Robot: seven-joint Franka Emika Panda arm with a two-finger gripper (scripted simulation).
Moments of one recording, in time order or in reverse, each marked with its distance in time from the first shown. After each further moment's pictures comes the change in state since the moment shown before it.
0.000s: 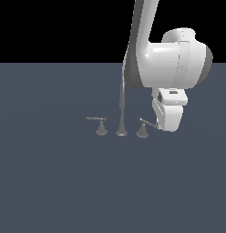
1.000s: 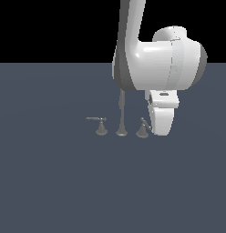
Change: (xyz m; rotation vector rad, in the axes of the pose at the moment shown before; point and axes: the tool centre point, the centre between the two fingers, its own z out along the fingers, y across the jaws) arm -0.024 0.025 0.000 -0.014 0.017 0.054
